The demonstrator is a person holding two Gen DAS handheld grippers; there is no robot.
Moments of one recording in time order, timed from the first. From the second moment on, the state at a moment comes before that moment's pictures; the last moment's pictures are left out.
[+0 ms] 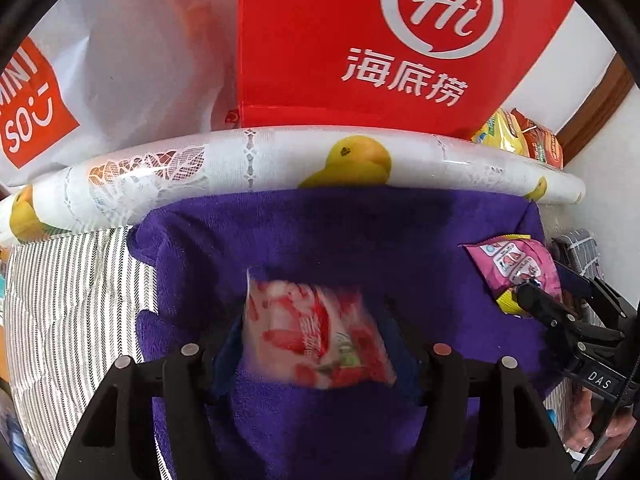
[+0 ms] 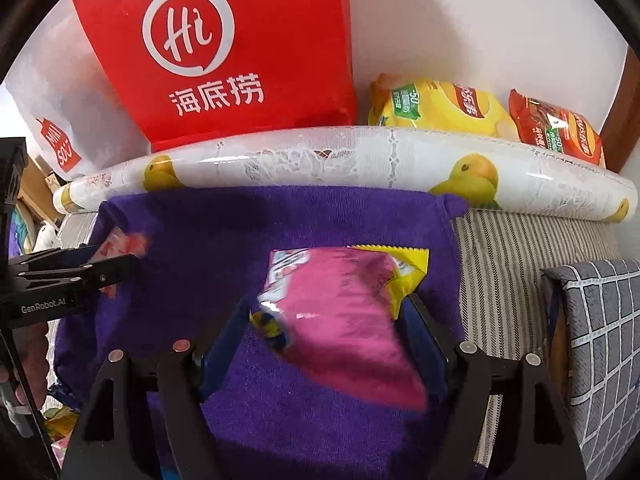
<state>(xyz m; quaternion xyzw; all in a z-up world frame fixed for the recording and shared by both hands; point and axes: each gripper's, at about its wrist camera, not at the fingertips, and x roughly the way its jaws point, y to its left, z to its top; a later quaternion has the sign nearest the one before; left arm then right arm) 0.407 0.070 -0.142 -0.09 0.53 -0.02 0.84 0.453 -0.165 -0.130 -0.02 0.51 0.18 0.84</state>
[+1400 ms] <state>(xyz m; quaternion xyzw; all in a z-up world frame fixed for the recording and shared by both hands) 0.183 0.059 -0.021 -0.05 0.40 -0.01 0.92 0.232 -0.218 -0.044 0.01 0.45 0.13 0.88</state>
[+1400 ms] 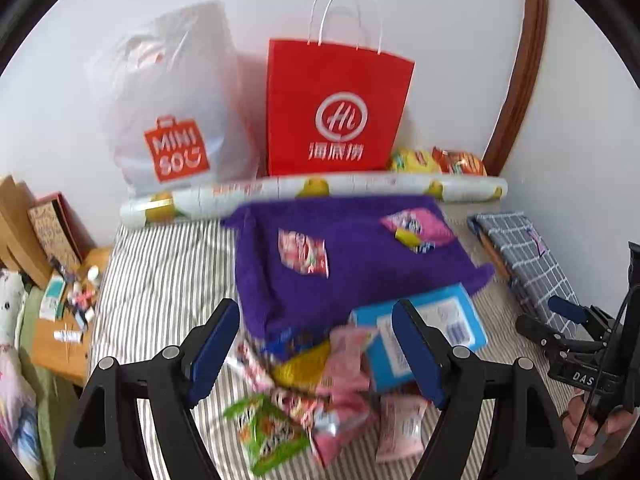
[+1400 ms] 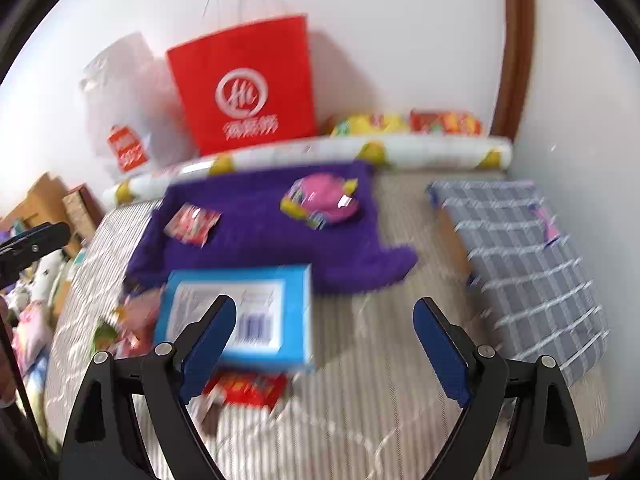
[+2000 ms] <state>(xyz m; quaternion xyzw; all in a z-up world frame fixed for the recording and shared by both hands) 0.141 0.113 -0.090 -0.11 0.43 0.02 0.90 0.214 -0.158 -0.133 0.00 0.51 0.16 0.84</state>
